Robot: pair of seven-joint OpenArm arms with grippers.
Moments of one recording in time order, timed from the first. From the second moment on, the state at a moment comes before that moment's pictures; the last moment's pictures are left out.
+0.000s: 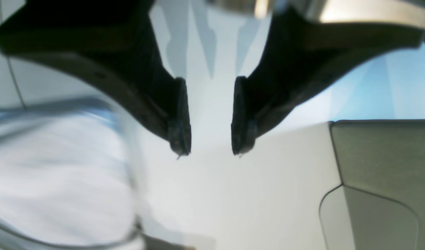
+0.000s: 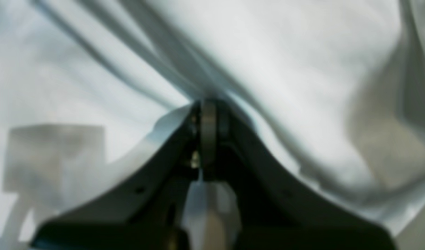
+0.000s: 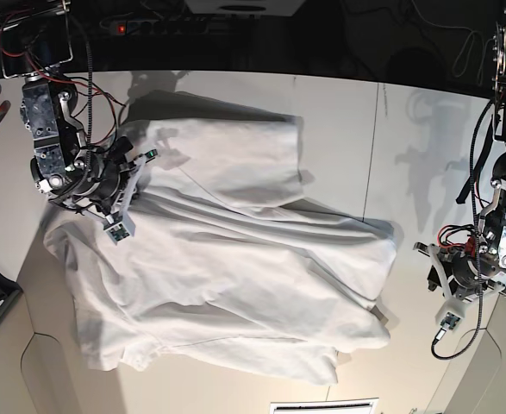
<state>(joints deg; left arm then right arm) -17.5 -30.5 7.4 69.8 -7.7 -18.1 32.2 3.3 17.9 -10.4 75.6 6.2 20.0 -49.0</state>
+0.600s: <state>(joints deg) -18.3 -23.7 7.3 61.9 -20.0 -7.4 23.1 2.7 12.2 -10.4 94.0 21.6 24.1 -52.4</state>
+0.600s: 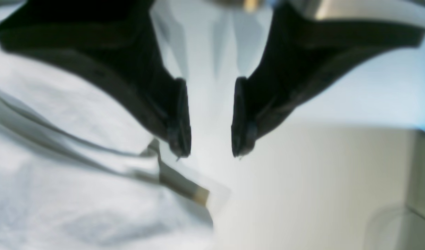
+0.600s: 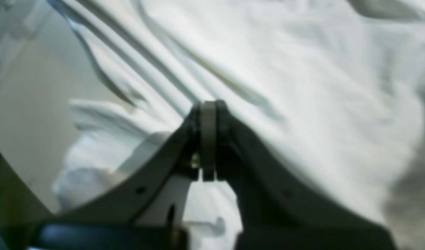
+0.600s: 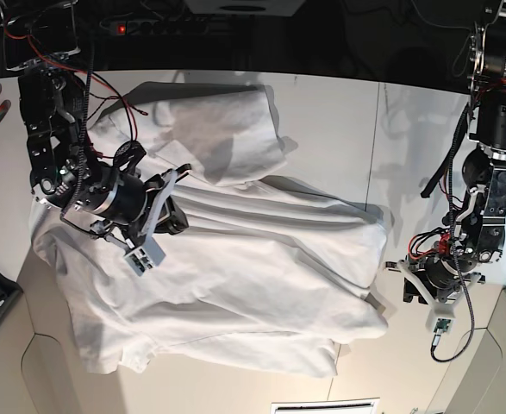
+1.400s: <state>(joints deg) -22.9 -11.3 -9.0 45.8 -34.7 -18.8 25.5 3.1 11.1 -10.3 75.1 8.2 14.5 -43.9</state>
